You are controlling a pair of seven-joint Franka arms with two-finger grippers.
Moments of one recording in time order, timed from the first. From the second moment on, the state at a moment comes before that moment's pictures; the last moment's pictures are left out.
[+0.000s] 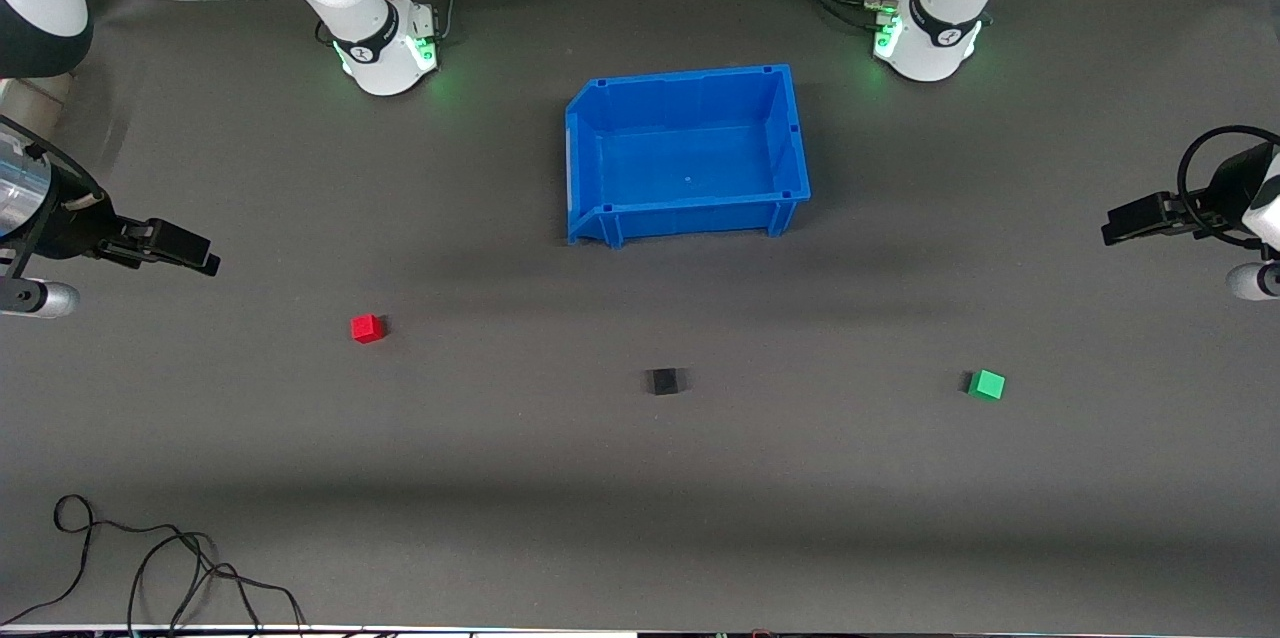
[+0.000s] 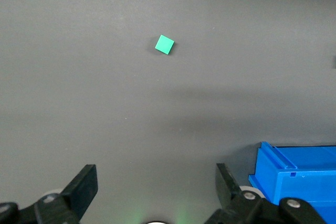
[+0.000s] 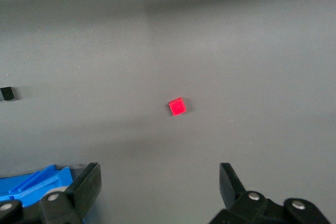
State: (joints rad) left arm 0.00 0.16 0.02 -1.44 -0.03 1.47 -0.06; right arm -0.07 0.14 0.09 -1.48 0.04 1.58 0.17
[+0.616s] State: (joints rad) left arm 0.00 0.17 0.02 -1.51 -0.01 1.60 -0.17; right arm -0.06 0.14 0.10 -1.48 0.04 1.58 0.17
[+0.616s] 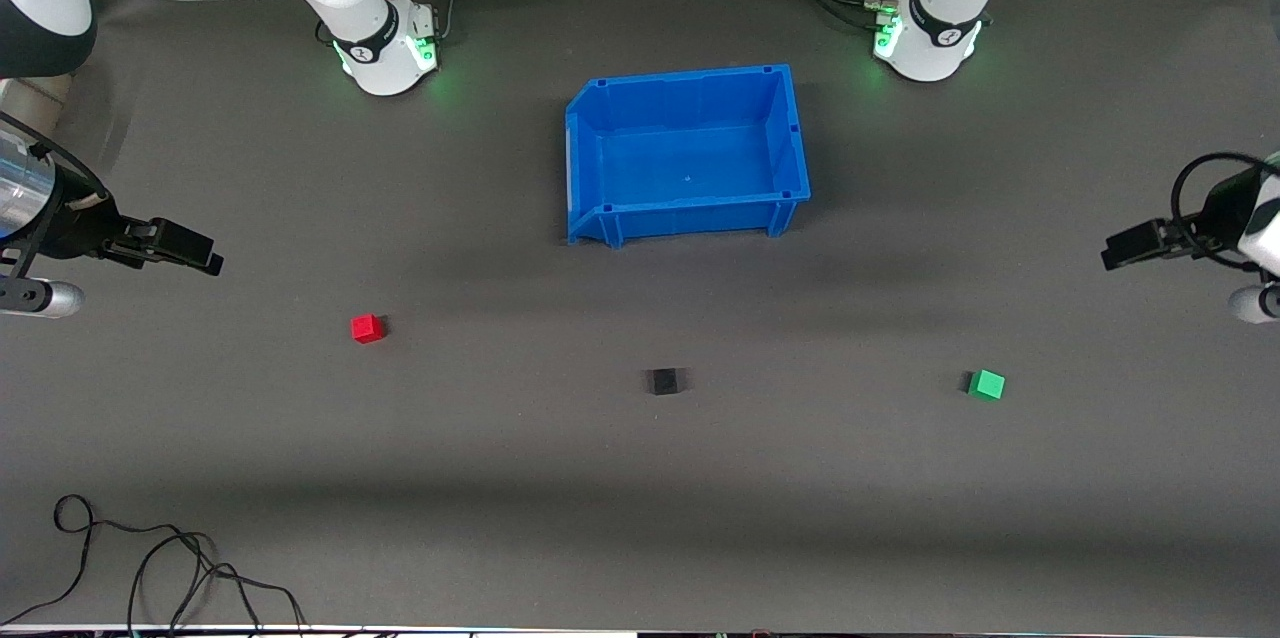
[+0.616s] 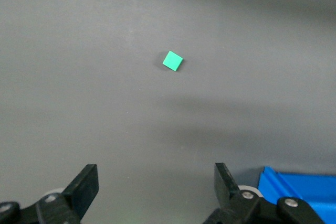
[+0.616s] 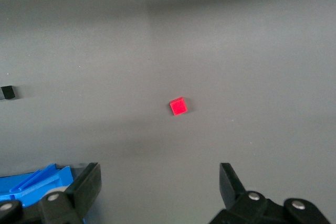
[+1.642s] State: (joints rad) left arm 0.02 0.39 0.02 -1.64 0.02 1.89 -0.98; right arm -0.06 0.36 0.09 -1.61 0.04 1.76 0.15
